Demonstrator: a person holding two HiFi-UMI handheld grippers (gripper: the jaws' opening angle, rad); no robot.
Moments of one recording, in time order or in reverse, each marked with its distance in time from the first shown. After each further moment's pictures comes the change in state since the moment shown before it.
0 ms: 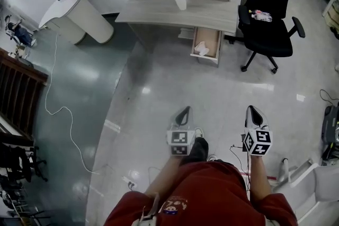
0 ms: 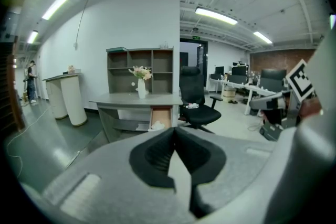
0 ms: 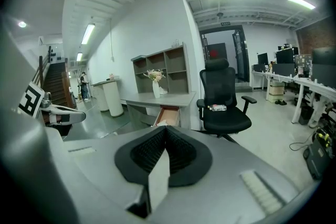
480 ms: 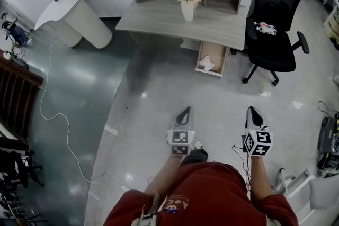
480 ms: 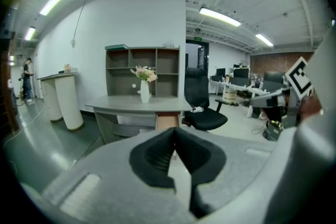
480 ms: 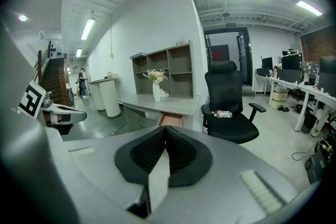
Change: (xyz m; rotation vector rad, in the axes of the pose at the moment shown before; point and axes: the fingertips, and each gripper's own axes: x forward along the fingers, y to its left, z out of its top) left arm 0.078 0.090 0.046 -0.009 -0.012 -0.024; right arm 0.107 0.027 0.062 -0.039 0.007 -0.015
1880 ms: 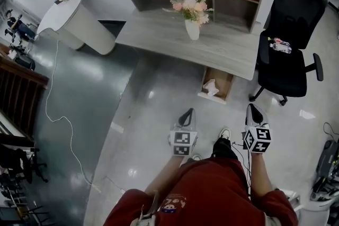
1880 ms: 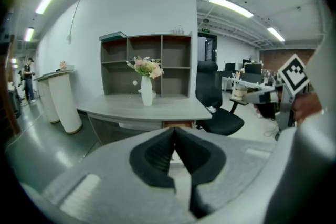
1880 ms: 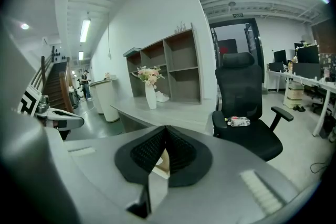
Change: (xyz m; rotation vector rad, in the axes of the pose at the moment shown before) left arm 0.195 0.063 0.068 -0.021 0.062 0.056; right arm 0.223 -0.068 0.092 0.005 0.020 0.087
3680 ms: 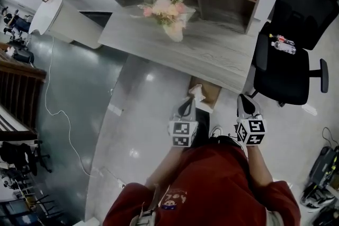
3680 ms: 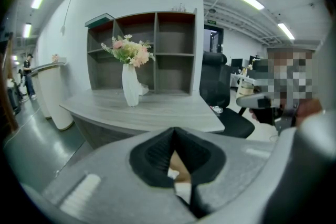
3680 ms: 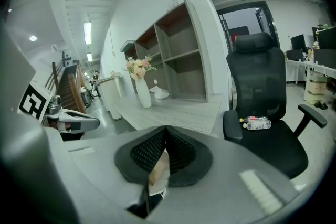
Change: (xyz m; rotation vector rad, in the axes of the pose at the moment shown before) left arm 0.188 -0.034 0.039 -0.037 0.061 0.027; right arm 0.147 -0.099 0.025 0.004 0.064 0.164
